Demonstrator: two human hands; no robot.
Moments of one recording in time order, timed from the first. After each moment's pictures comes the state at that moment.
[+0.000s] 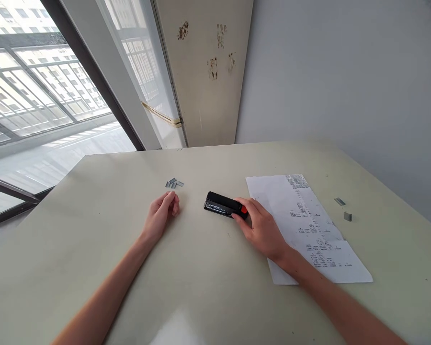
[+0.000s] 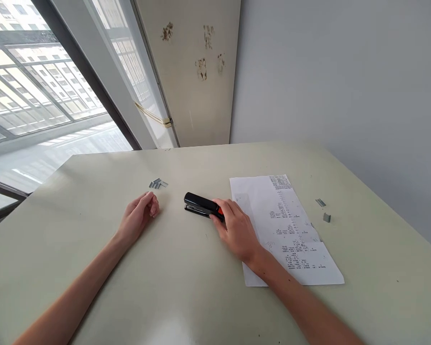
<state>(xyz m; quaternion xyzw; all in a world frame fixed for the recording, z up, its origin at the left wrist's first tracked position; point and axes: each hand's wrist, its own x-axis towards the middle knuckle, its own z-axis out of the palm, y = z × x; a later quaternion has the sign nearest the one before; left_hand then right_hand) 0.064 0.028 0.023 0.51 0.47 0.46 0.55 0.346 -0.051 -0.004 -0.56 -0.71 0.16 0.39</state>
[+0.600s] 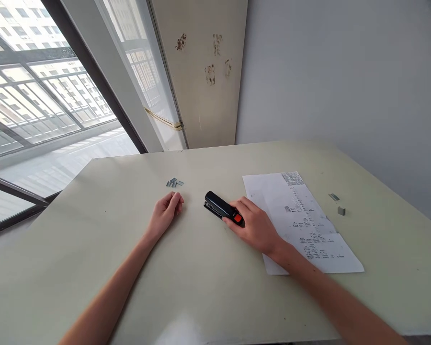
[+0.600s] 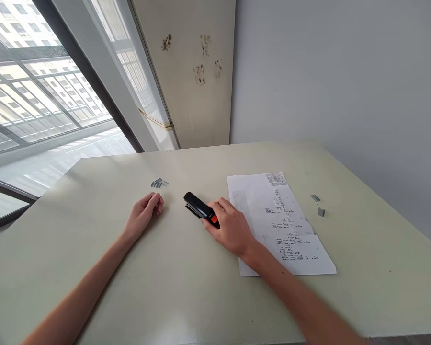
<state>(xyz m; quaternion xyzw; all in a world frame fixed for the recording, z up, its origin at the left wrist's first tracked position) 0.071 0.020 0.022 0.65 0.53 0.37 0.39 0.345 -0.058 0.006 -0.54 -0.75 0.16 0.35</state>
